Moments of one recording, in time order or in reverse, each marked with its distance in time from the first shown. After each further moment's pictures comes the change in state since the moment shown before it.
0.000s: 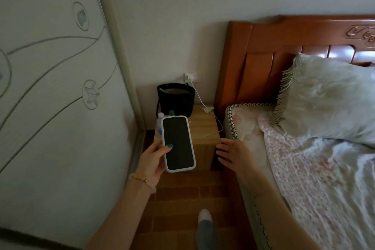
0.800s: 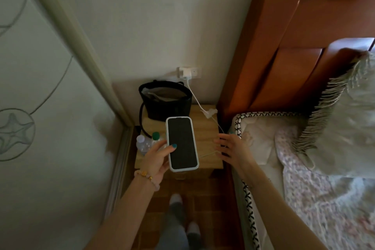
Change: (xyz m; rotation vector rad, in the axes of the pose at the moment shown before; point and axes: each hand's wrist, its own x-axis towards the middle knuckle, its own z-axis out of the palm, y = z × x) left_hand 0.319 0.023 0.093 0.031 0.121 -0.220; right_hand 0.324 -0.087 0.002 -0.100 0.053 0.190
